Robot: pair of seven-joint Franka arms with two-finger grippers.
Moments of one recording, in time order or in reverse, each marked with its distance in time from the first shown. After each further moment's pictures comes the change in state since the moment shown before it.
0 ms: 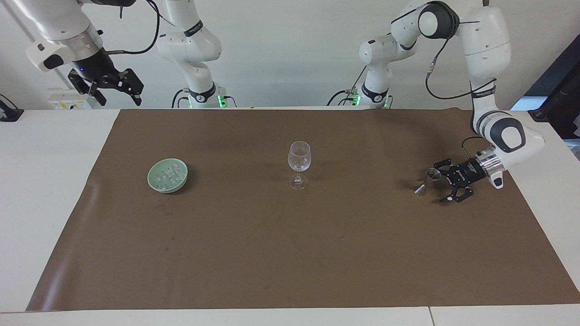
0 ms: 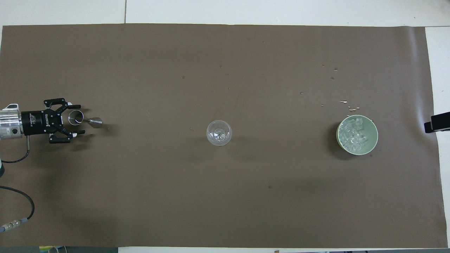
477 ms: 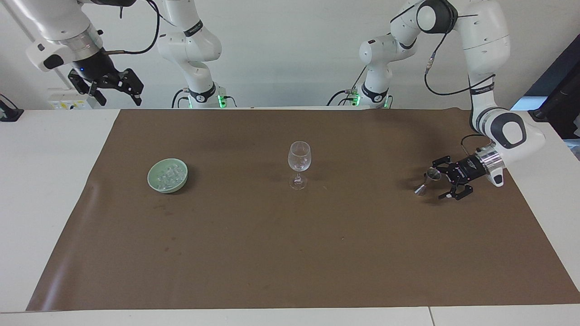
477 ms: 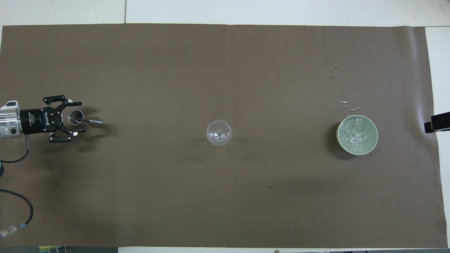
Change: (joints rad) left arm -0.003 -0.043 -0.010 -0.034 -0.011 -0.021 0.058; right arm 0.000 0.000 0.000 0.000 0.000 0.000 0.000
